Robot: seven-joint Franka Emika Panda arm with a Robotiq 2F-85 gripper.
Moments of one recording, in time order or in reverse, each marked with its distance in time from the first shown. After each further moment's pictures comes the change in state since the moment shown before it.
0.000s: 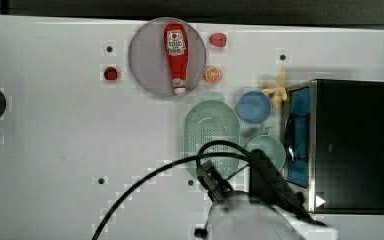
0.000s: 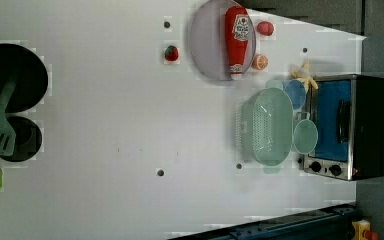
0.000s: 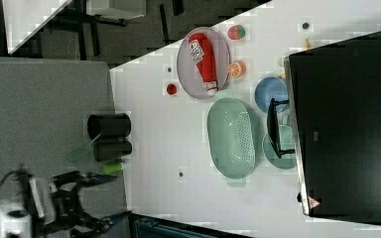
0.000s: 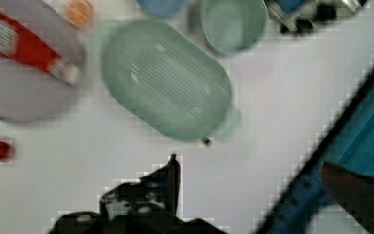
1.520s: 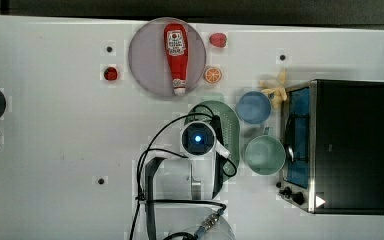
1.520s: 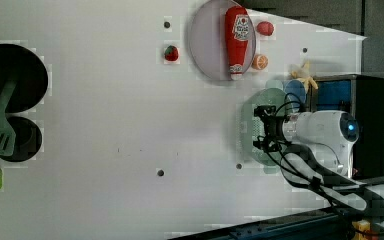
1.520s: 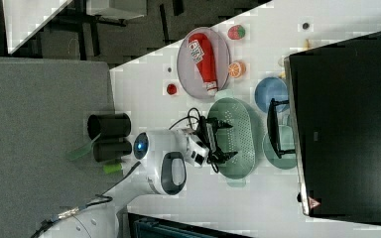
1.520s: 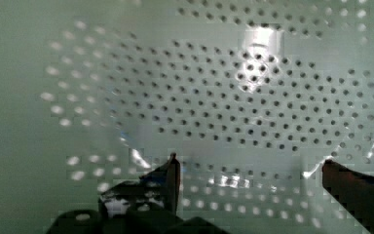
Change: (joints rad) arm 0.012 0.906 0.049 -0.367 0.015 1.170 0.560
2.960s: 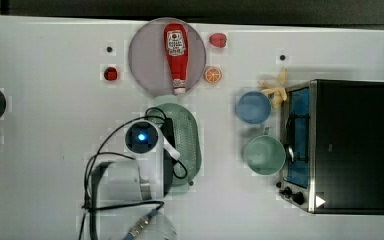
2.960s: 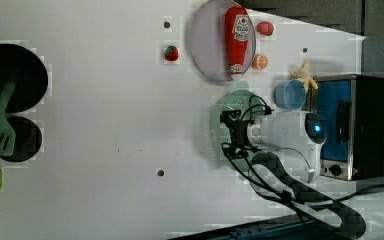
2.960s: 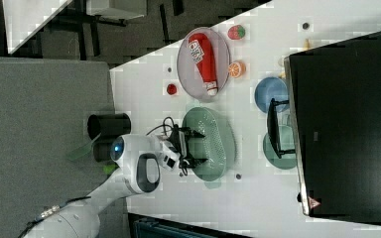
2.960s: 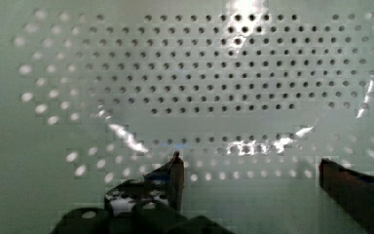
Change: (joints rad) arm 0.218 0.019 0.071 0.061 0.186 -0.064 0.142
